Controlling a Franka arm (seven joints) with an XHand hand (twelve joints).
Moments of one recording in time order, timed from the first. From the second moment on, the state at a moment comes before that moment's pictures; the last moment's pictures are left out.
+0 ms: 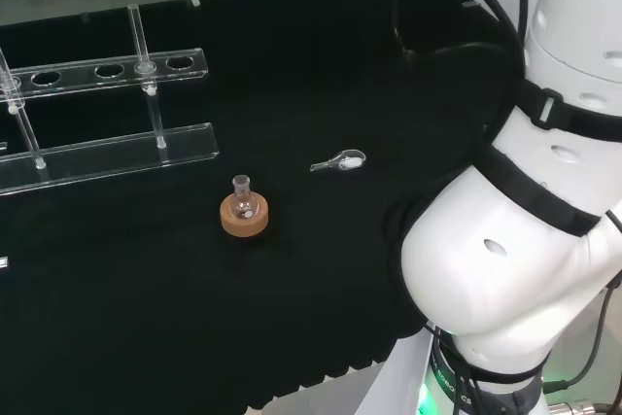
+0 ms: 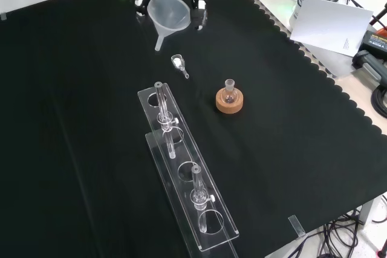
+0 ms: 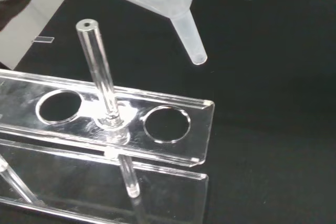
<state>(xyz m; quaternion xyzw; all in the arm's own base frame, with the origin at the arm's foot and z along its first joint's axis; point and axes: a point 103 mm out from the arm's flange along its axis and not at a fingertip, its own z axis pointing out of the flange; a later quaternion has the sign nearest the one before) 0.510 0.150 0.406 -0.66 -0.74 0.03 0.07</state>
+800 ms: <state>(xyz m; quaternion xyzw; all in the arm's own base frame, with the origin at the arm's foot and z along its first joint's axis) 0.475 0.130 0.378 -0.68 -0.72 0.03 0.11</state>
